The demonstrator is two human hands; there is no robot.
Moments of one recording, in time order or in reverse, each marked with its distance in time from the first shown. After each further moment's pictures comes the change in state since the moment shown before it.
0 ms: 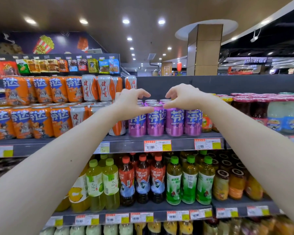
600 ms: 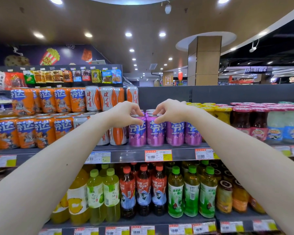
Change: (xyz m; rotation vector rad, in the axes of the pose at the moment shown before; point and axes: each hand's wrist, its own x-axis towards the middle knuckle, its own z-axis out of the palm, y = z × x) left_hand 0.001 -0.019 -0.015 -0.087 -0.197 -0.045; right_hand 0.013 -0.022 0.019 0.019 -0.082 -0.069
